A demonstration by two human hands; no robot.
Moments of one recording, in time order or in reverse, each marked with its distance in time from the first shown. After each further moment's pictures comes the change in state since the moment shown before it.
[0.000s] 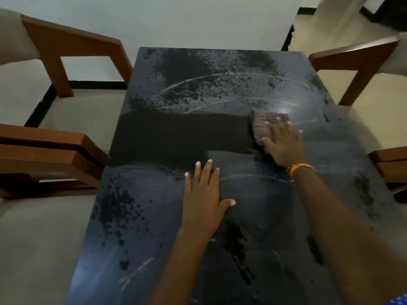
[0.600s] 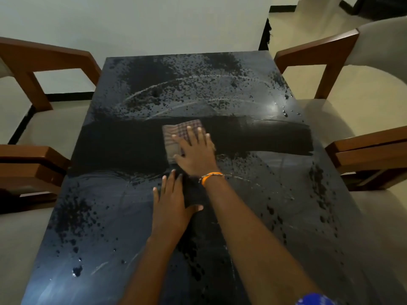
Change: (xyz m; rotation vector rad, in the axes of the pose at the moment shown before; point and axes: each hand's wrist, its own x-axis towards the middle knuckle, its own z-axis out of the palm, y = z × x) left_hand -0.001 0.035 0.025 -0.080 -0.019 -0.157; right_hand -0.030 -0.096 0.018 0.136 -0.107 -0.273
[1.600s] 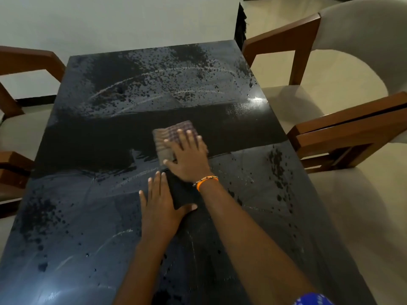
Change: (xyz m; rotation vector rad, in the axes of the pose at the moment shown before) left_hand -0.032 0.051 0.034 0.051 0.001 -0.051; right_hand -0.061 0.055 -0.013 0.030 0.035 -0.005
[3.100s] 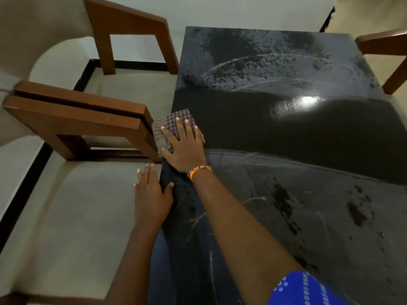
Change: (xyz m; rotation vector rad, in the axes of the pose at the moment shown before) left_hand -0.038 -0.278 -0.118 -0.212 0.139 -0.295; right_hand 0.044 -0.303 0.111 -0.077 -0.110 -0.196
